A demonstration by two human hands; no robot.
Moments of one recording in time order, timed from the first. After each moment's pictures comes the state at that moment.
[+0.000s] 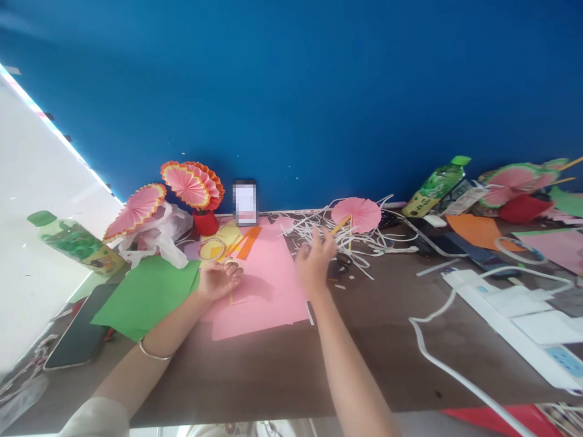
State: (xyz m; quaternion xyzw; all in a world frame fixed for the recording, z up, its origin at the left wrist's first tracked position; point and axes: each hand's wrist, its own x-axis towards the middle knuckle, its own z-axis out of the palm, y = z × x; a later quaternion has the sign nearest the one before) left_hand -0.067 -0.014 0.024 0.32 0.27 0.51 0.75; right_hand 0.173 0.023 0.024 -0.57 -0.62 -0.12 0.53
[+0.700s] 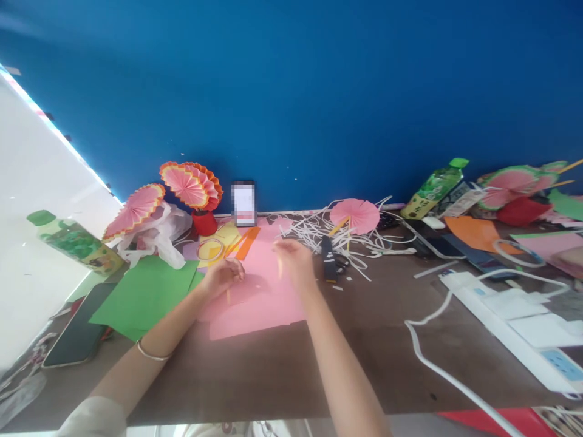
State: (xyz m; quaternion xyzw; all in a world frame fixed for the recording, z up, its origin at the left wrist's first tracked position) left_hand -0.062 -0.005 0.023 0.41 0.34 0.44 0.72; right_hand 0.137 -0.002 0.061 -0.40 -0.51 0.44 0.62
